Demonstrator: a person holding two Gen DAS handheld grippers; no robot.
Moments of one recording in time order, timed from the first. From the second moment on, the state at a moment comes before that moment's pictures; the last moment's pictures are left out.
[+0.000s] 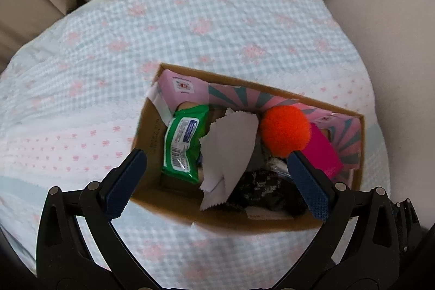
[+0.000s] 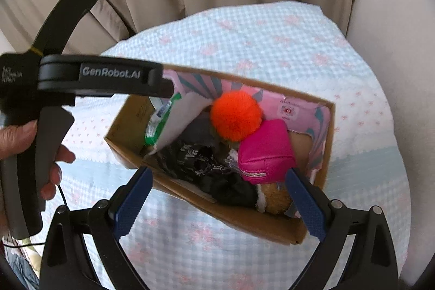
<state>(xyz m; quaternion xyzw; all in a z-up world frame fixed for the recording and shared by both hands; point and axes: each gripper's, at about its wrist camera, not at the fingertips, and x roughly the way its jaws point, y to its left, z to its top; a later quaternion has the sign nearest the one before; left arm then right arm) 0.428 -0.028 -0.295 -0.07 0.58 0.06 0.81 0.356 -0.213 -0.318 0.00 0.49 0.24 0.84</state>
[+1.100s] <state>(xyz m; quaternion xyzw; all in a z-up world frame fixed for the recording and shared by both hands) 0.121 -0.004 0.021 -0.01 0.28 -0.05 0.96 0.123 -0.238 -0.012 0.04 0.28 0.07 0.96</state>
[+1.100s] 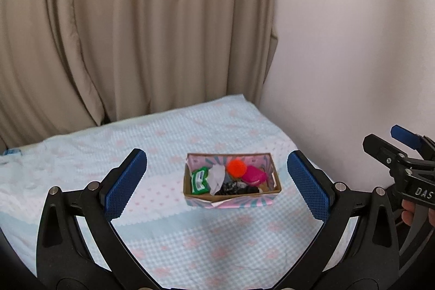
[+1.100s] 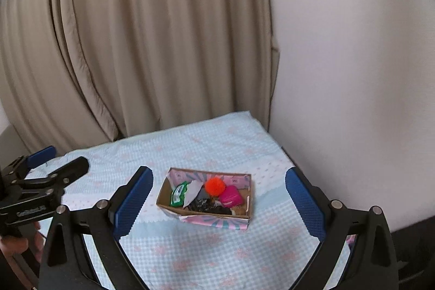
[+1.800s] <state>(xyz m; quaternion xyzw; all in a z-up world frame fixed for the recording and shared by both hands) 0.074 0.002 0.034 -0.01 0.23 -0.06 0.97 0.072 -0.229 0.005 0.03 0.22 0.02 0.97</state>
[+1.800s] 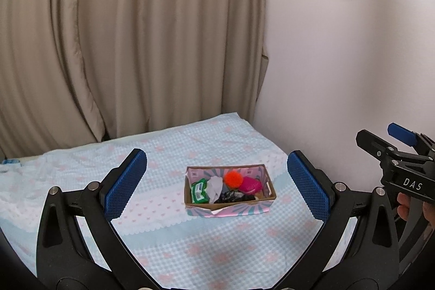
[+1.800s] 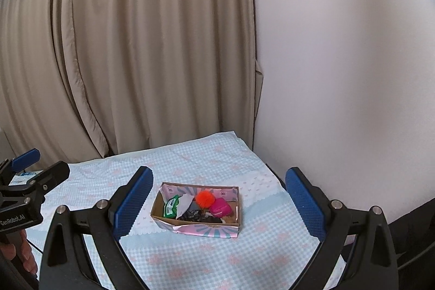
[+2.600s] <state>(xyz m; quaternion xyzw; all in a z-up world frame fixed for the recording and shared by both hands) 0.079 -0.007 0.034 0.00 0.22 -0.06 0.97 0.079 -0.233 0.007 0.04 0.22 0.02 0.98</state>
